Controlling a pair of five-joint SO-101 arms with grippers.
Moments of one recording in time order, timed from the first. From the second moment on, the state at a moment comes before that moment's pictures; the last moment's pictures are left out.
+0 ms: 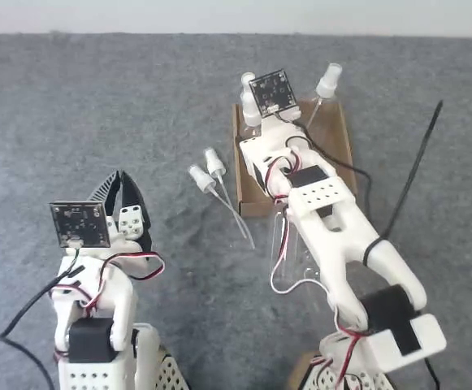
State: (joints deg) left arm -6.9 -98.6 78.9 49.4 6.3; right arm -23.9 -2.5 30.8 17.8 2.2
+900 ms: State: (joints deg) left arm -6.8 -98.6 78.9 49.4 6.3; right arm -21.8 -1.6 38.7 7.6 -3.0
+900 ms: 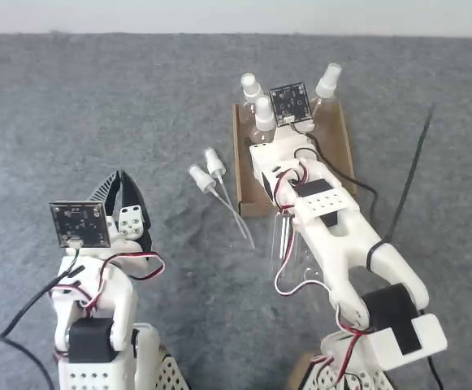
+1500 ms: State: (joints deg) left arm -6.8 -98.6 78.9 49.4 6.3; right arm -24.4 -1.3 39.9 8.3 -3.1
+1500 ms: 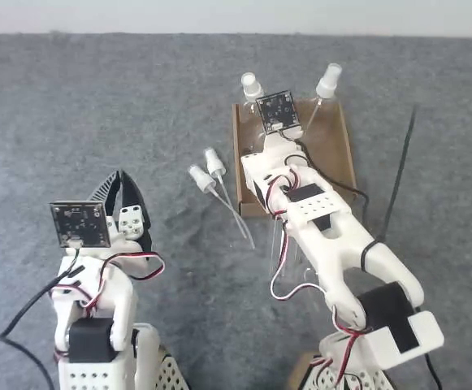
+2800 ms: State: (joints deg) left arm -5.2 -98.6 79.9 48.8 6.3; right arm -32.3 -36.8 46.9 60.9 -10.2
